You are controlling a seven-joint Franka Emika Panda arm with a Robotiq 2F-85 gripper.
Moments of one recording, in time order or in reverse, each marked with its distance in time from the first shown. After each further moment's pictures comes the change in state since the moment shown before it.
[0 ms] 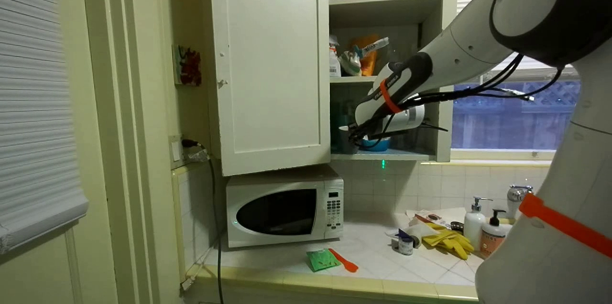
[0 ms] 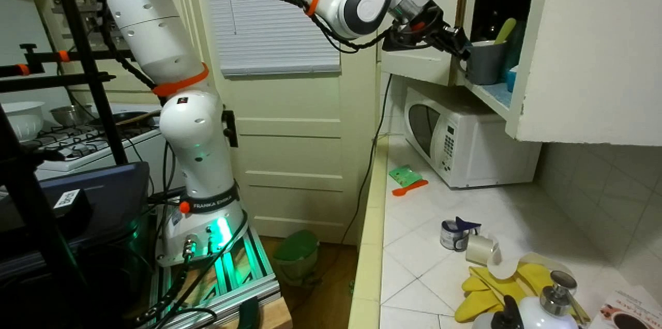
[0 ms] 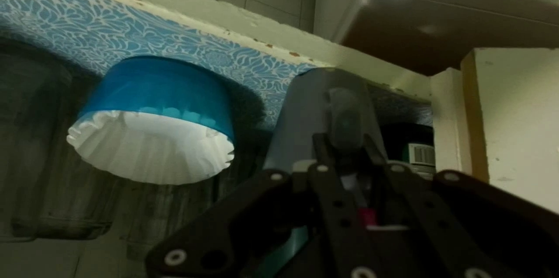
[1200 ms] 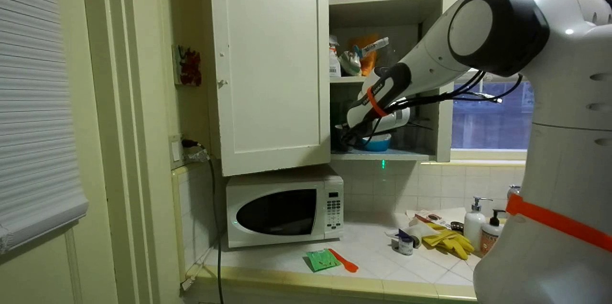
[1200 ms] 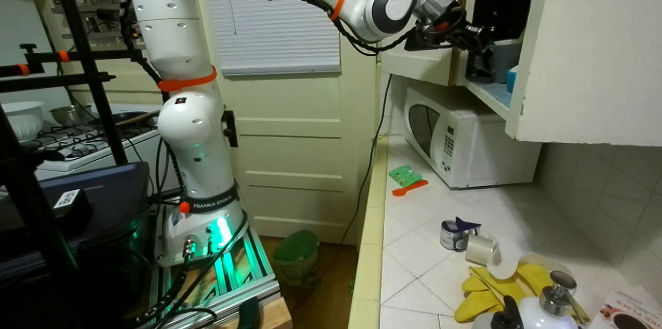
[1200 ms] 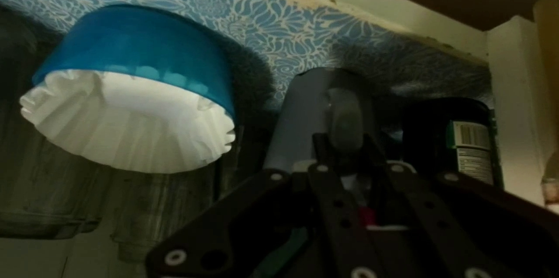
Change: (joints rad) arm -0.034 0.180 0.026 0.192 -0.063 0.000 0.101
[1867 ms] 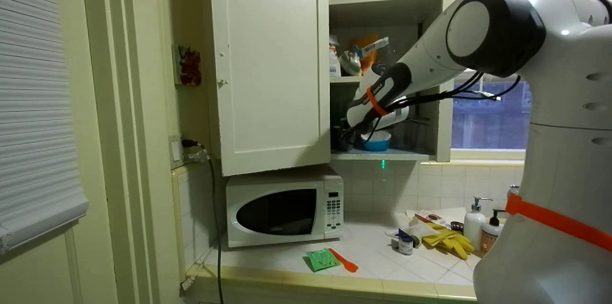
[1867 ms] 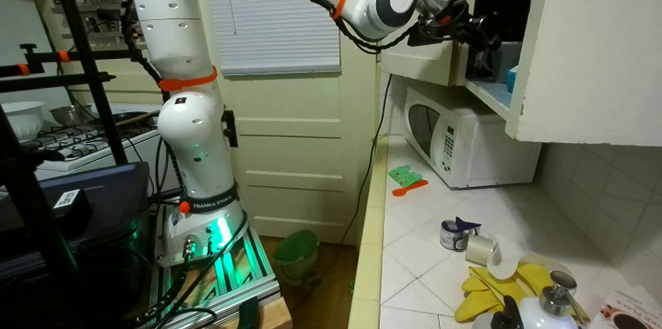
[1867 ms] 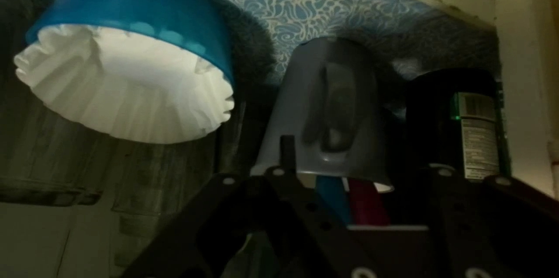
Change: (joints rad) arm -0.001 0.011 0.000 0.041 -0.072 0.000 0.070
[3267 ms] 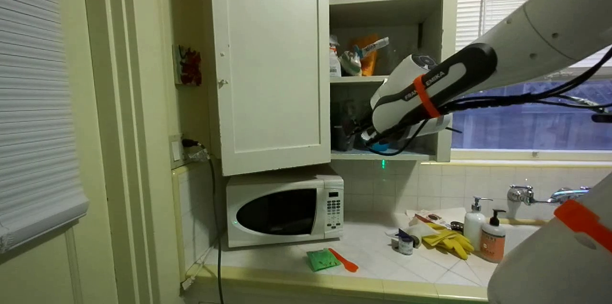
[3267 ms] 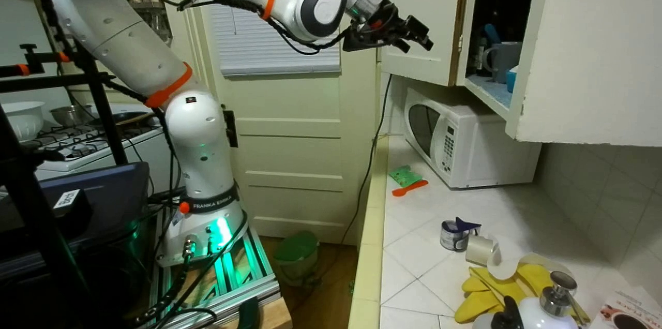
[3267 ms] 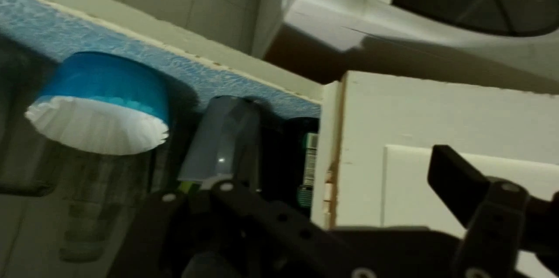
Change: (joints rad) arm 0.210 -0.519 -0.139 -0.518 0.023 0.028 -0.205
